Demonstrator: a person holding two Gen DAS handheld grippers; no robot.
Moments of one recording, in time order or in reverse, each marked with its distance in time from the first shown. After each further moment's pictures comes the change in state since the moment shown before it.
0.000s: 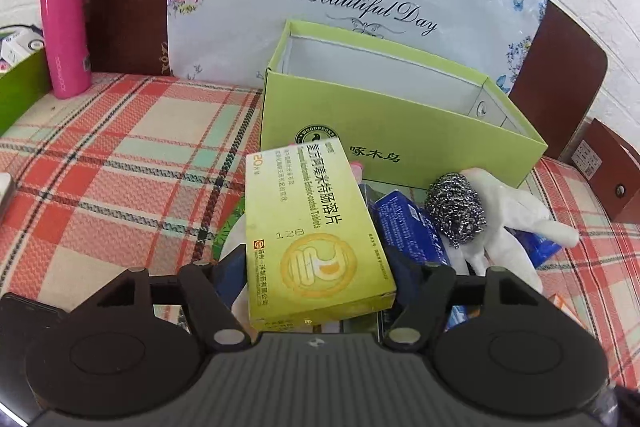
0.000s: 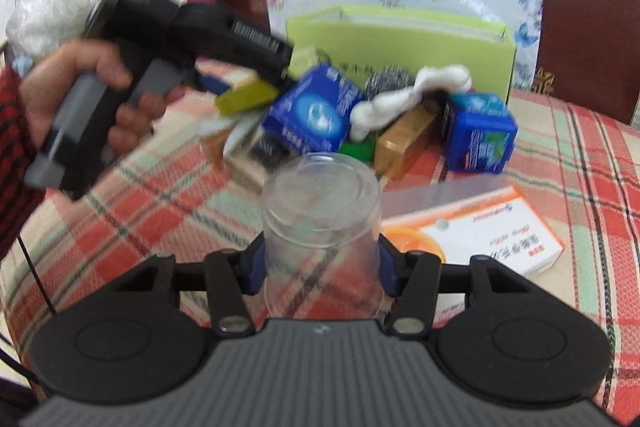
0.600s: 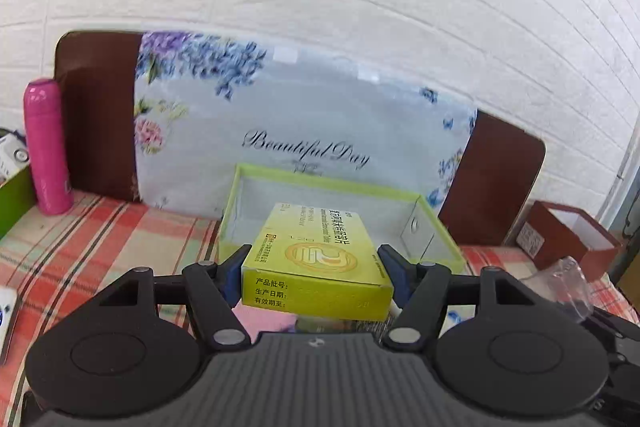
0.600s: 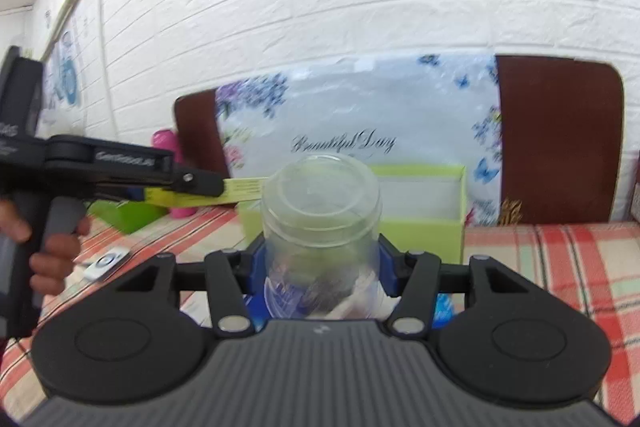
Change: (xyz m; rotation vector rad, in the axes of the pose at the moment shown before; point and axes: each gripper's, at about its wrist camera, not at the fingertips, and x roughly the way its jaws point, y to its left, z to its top) left arm -0.059 -0.033 0.063 0.033 -0.270 -0.107; right arm -0.019 -0.067 0.106 0.101 -0.324 -0.037
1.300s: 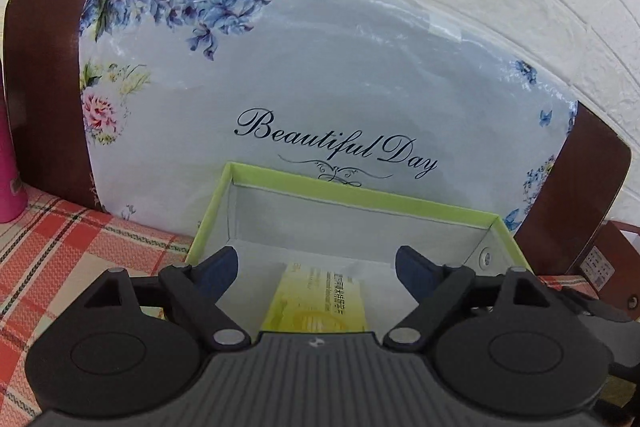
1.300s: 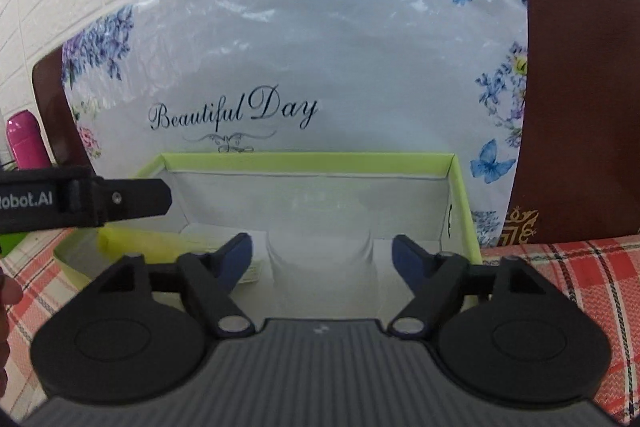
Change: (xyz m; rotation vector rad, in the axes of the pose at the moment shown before) left arm 0.142 0.015 0.015 -0.045 0.065 0.084; right arm 0.202 -0.063 0.021 0.045 0.194 -0.203
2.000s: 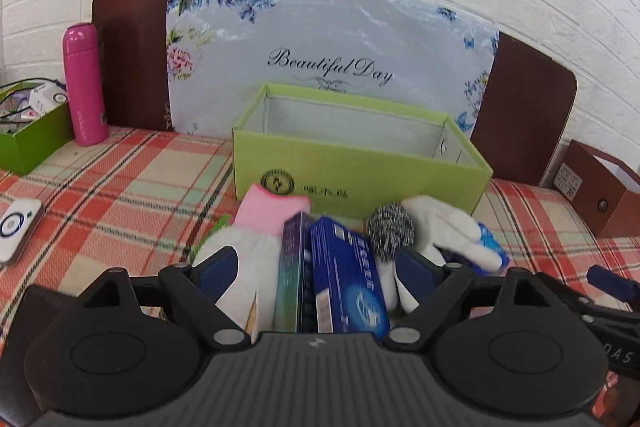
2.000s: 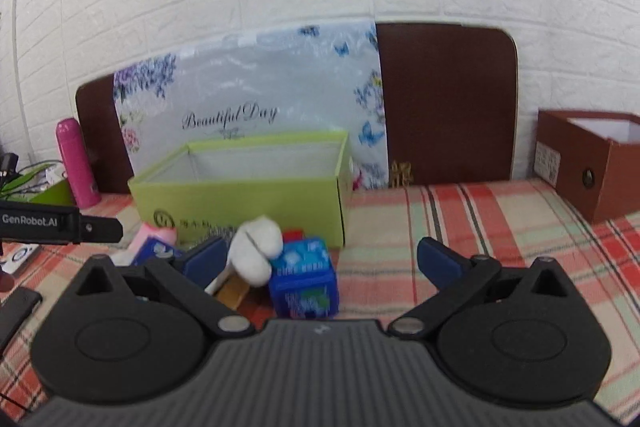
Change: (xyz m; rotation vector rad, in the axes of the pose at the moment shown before) left arm -0.143 -0.023 -0.118 0.046 0.038 0.084; right arm -0.212 -0.014 -0.105 0.050 -0.126 -0.083
